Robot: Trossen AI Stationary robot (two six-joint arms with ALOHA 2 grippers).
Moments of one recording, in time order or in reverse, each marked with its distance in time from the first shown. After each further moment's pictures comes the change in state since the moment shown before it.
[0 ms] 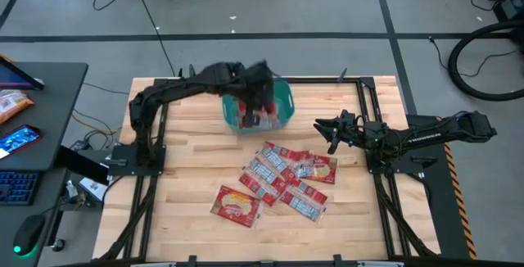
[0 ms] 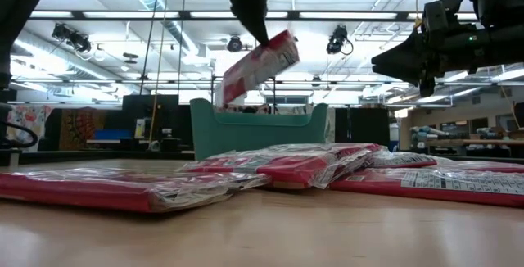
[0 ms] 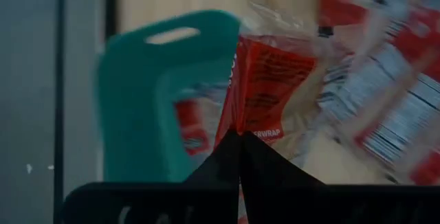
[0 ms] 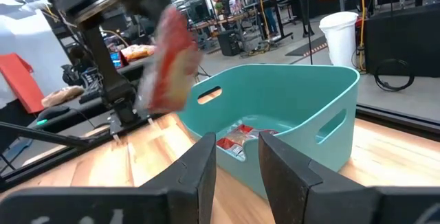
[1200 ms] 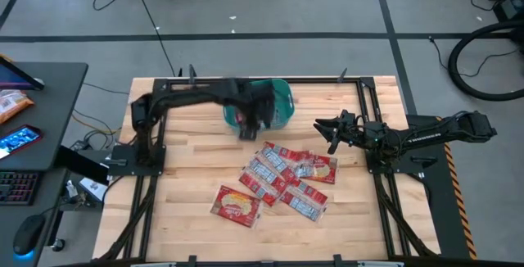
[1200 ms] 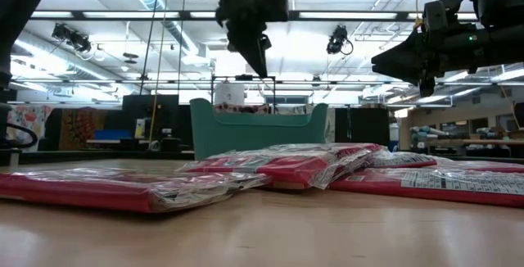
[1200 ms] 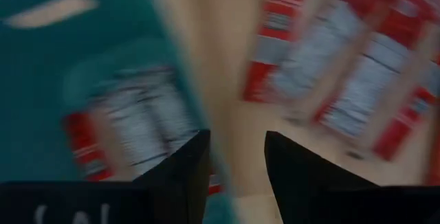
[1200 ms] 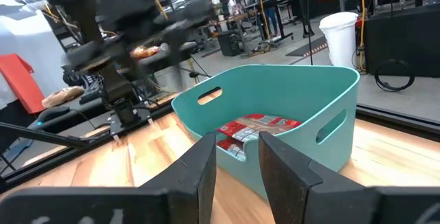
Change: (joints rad) left arm -0.046 0.016 -0.211 0.070 0.156 0.063; right arm 0.000 0.000 0.000 0.002 0.000 0.000
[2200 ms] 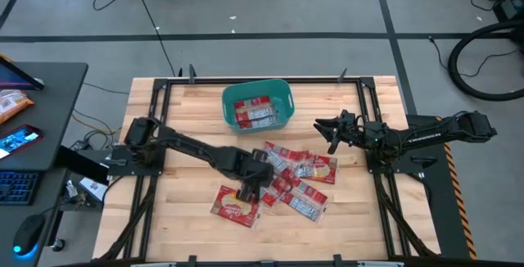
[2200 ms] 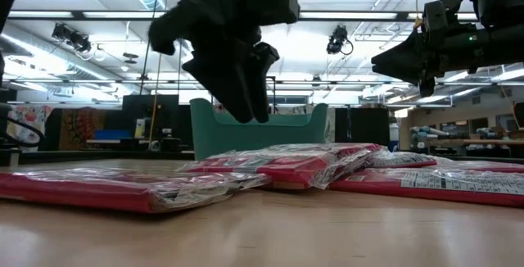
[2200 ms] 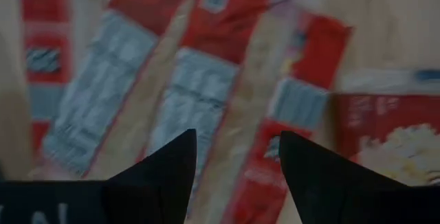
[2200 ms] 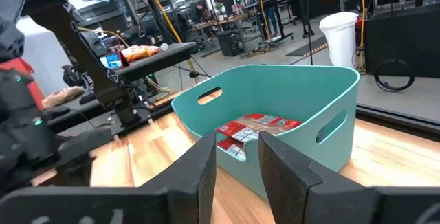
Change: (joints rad) left arm -0.464 0.001 -0.391 0.448 -0.197 -0.257; right arm 0.000 0.000 0.000 0.000 0.000 0.000
